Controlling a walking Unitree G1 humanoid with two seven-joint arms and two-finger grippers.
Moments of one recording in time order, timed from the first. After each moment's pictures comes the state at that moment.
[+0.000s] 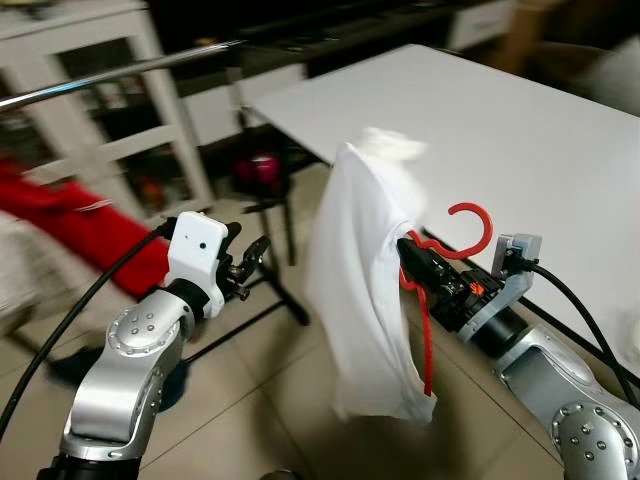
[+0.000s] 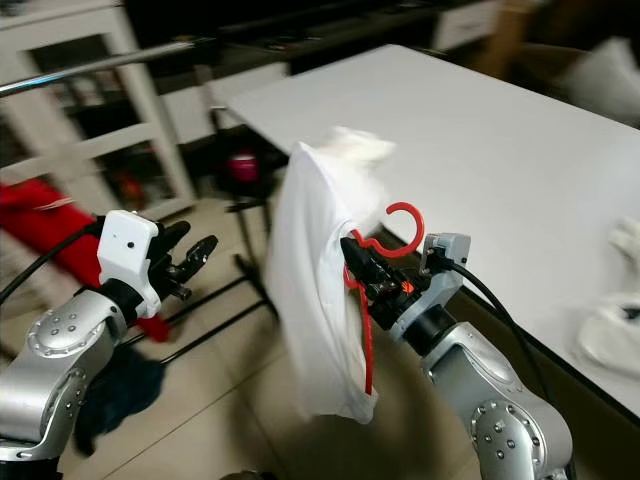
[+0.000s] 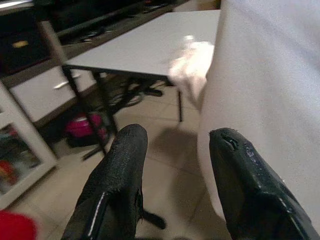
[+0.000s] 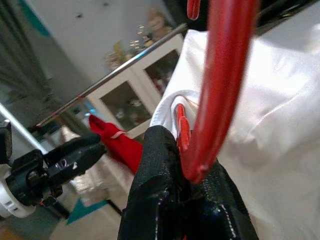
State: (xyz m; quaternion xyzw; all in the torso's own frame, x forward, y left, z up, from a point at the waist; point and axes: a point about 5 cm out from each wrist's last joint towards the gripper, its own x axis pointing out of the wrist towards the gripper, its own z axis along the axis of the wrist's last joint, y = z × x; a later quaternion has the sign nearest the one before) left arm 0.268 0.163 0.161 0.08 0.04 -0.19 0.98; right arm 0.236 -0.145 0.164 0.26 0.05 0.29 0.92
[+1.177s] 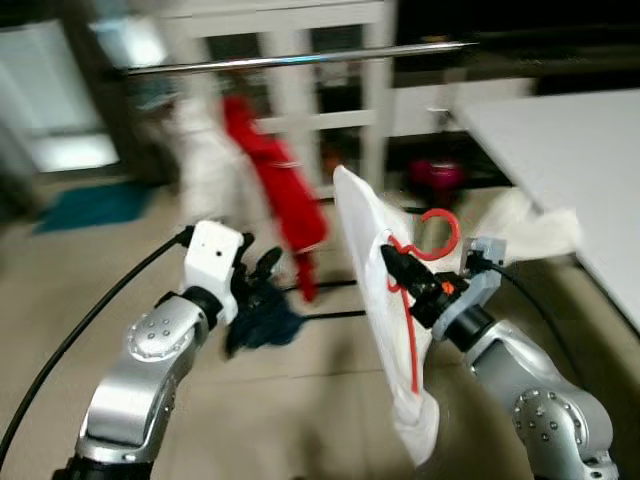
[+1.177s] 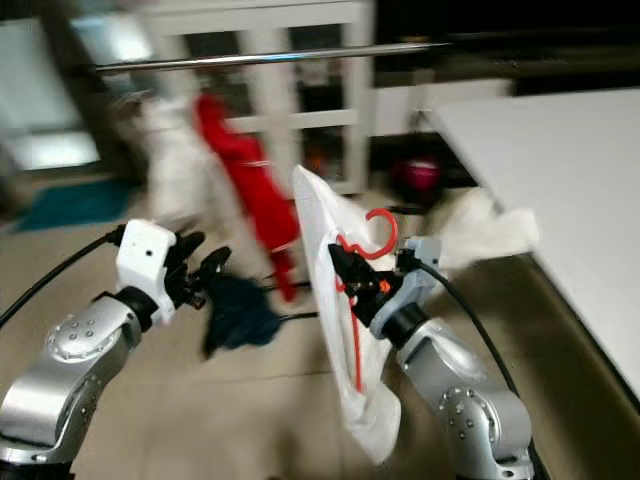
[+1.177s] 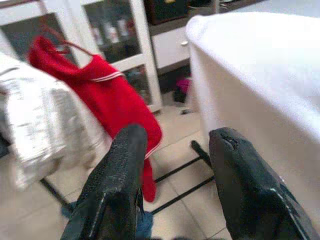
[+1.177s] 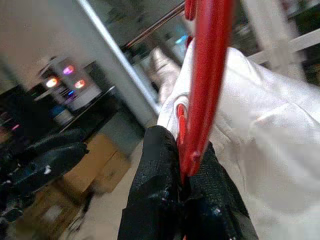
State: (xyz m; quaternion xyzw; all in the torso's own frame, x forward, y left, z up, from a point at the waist) left arm 0.265 0.147 0.152 0.07 0.05 -0.21 0.97; right arm 0.251 -0.132 0.140 0.25 0.08 0.27 0.93
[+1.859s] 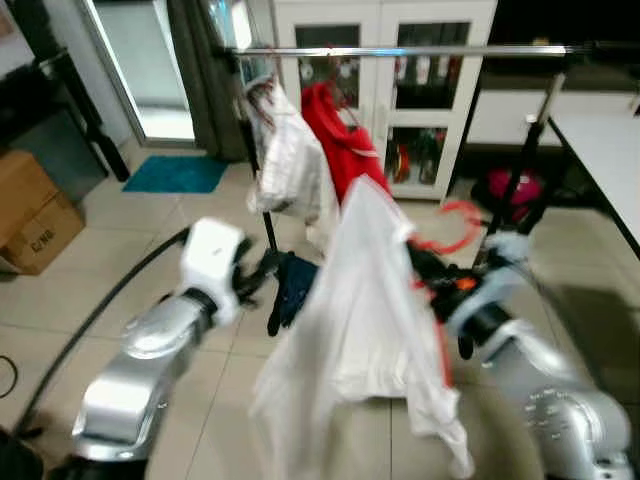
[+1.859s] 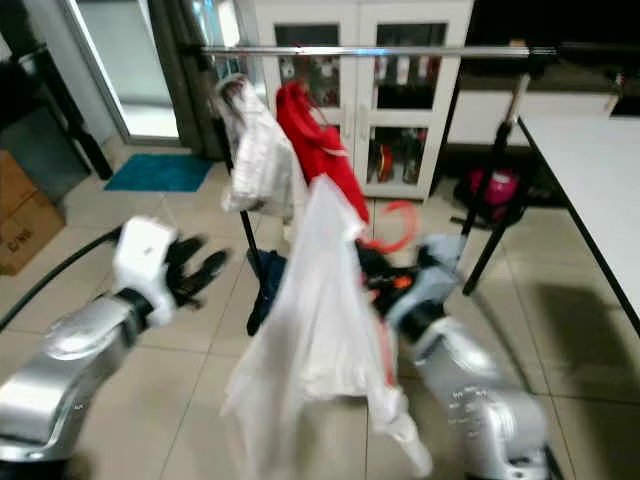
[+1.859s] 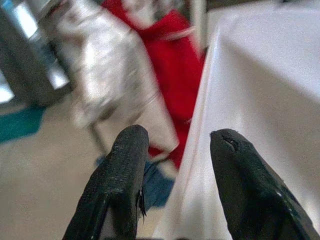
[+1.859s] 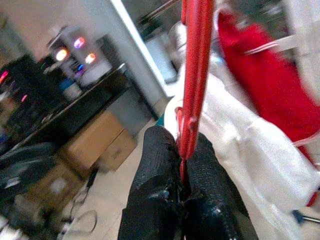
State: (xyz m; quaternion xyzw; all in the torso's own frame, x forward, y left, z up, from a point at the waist) left arm 0.267 0.162 0.143 0.06 0.11 -0.19 0.97; right arm 0.252 -0.141 0.144 0.21 0.08 0.23 0.95
